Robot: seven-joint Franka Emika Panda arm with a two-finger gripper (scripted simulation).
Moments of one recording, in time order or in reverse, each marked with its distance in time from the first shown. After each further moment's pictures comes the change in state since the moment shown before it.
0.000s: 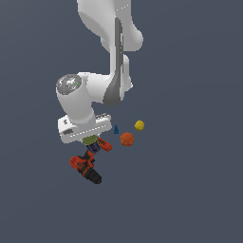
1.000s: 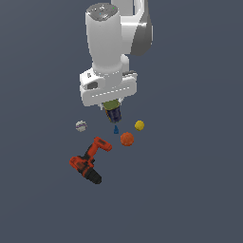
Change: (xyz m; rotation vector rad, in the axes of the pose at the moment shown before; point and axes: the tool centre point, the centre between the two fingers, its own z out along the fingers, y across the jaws) arm -0.032 -0.117 -0.133 -0.003 -0.002 -0.001
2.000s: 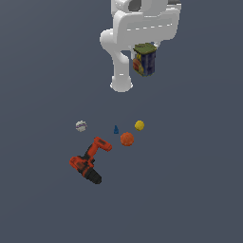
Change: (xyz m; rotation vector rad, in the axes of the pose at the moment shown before) arm -0.033 -0.137 -0.161 0.000 0.000 -0.002
